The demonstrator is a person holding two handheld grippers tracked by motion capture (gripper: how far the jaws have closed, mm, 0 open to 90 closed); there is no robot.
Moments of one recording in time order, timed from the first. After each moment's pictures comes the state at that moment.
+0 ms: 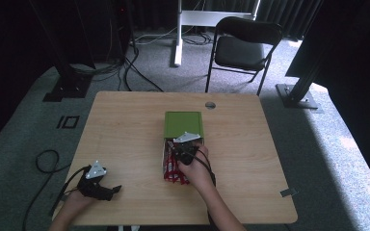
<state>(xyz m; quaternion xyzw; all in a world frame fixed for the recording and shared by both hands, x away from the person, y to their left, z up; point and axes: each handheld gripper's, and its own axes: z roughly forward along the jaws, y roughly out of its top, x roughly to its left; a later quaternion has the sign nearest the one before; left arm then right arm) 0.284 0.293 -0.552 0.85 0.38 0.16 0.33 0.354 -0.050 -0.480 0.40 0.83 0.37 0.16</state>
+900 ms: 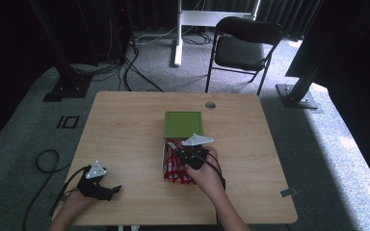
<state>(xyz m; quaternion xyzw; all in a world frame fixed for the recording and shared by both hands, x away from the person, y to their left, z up) 0.284 0.293 -0.552 0.85 0.37 0.16 0.33 0.326 -0.075 -0.451 0.38 0.81 0.42 0.14</state>
